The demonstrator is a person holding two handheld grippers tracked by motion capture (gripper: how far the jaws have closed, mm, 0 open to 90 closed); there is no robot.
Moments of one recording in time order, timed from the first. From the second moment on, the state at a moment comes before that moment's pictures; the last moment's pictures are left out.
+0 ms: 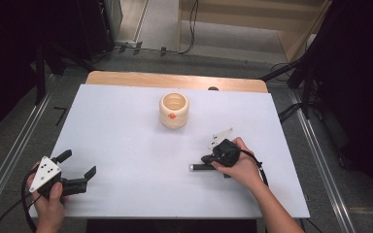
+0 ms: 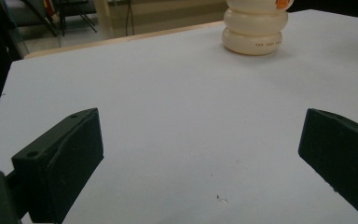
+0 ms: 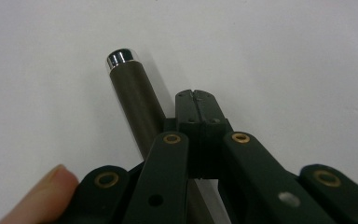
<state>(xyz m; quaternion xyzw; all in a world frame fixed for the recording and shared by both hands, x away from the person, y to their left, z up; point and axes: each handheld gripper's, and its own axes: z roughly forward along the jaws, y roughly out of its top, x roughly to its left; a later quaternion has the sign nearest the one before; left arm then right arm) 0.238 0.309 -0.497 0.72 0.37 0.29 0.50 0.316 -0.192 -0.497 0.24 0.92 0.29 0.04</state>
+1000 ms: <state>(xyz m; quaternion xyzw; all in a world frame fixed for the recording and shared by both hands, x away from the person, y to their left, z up) 0.236 0.293 -0.484 0.75 0.35 0.27 0.50 0.244 -0.302 -0.487 0.41 0.74 0.49 0.23</state>
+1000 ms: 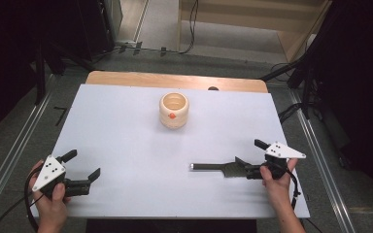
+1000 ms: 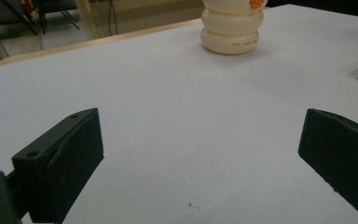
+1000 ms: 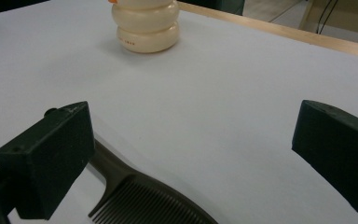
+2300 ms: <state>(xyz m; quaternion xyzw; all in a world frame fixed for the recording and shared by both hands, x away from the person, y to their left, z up) 0.275 0.188 -0.443 0.80 0.25 0.22 0.49 0.198 -0.362 -0.517 0.43 0.69 0.51 0.27</state>
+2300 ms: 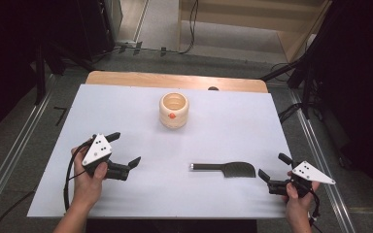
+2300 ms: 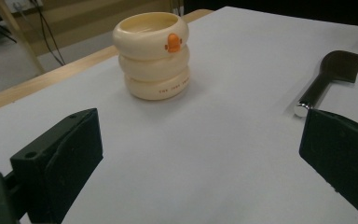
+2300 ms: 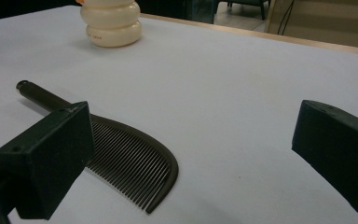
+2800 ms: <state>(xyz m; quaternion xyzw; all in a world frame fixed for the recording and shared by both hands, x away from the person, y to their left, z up) 0.291 0.148 -0.434 0.83 0.21 0.17 0.48 0.198 -0.362 -0.518 0.43 0.69 0.51 0.27</state>
